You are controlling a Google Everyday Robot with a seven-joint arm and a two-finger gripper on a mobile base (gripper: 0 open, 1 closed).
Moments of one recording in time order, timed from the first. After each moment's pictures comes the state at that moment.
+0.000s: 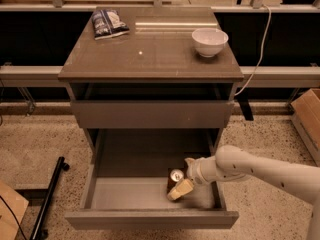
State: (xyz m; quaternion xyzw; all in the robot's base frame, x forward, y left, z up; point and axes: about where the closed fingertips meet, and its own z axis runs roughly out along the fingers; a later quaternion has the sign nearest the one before) arm 0.547 -0.086 0.444 -0.46 0.81 0.24 0.27
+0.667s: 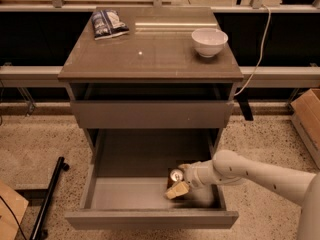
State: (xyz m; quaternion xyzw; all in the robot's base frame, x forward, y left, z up) arm 0.549 -0.070 0.414 -0.44 0.81 0.28 0.27
